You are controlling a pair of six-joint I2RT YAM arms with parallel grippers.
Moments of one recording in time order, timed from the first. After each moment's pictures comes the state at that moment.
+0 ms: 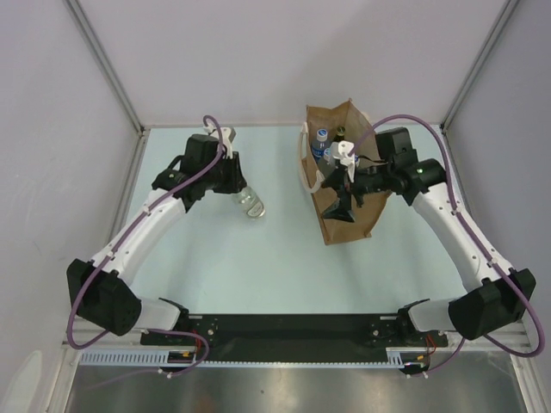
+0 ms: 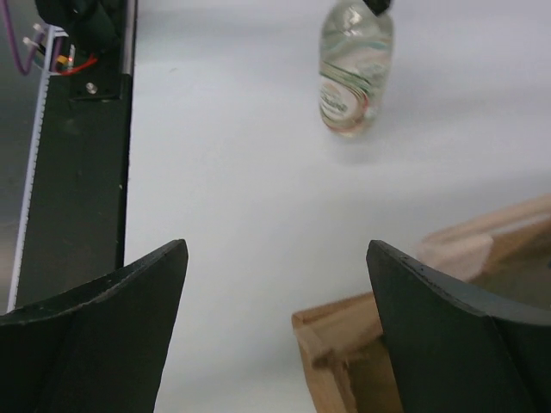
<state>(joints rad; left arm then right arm) -0.39 1.35 1.24 -0.57 0.09 -0.27 0.34 1.34 1.40 -0.86 -0.98 -0.75</state>
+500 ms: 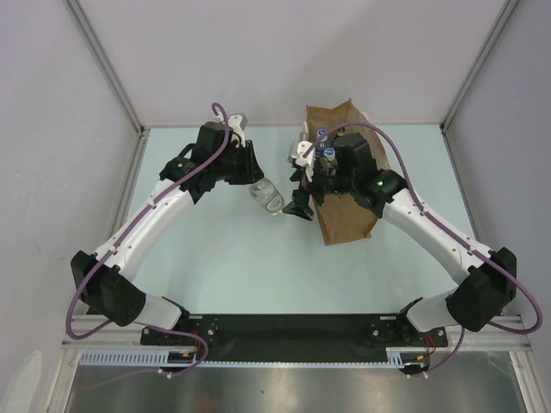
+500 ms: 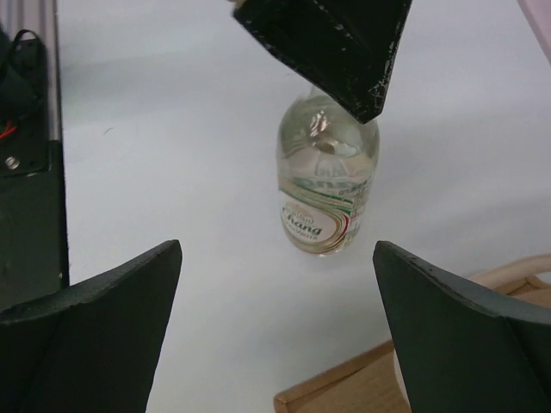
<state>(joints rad) -0.50 1.43 1.43 -0.64 0.09 -0.41 0.61 1.41 1.34 -0.42 -0.68 -0.42</state>
